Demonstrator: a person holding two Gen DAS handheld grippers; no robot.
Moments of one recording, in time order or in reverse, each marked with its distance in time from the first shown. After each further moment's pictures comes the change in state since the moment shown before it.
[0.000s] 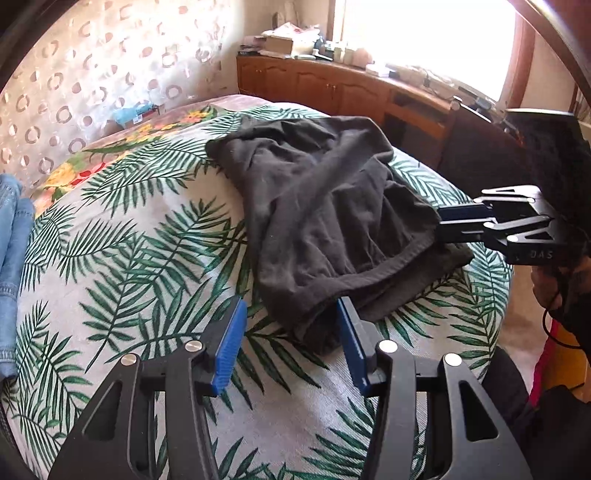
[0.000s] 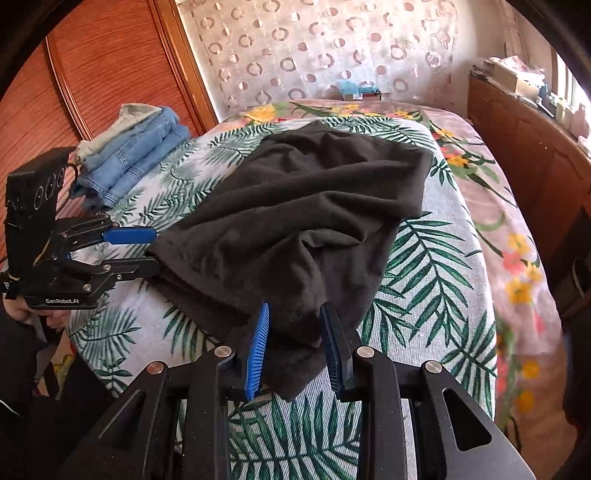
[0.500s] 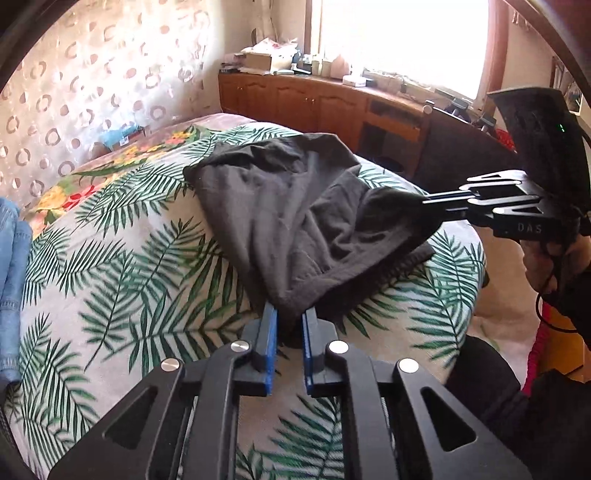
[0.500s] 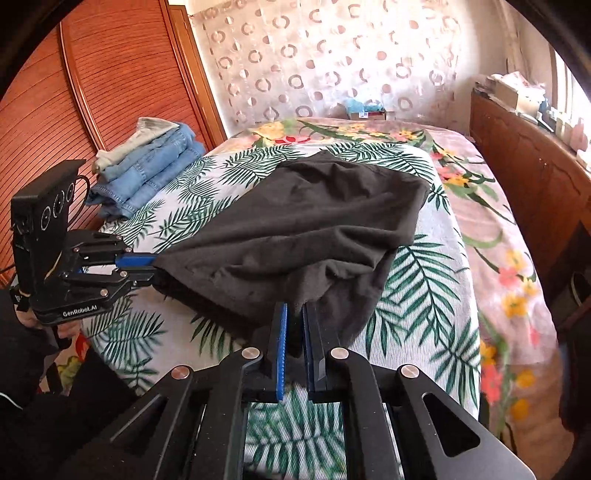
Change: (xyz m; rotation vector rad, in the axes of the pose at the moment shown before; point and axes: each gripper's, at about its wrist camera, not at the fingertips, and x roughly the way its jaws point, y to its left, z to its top) left arm -0.029 -0.023 -0.009 0.051 -0.059 -0.033; right arm -0.039 0.022 -0.017 -0.029 -0.073 0.009
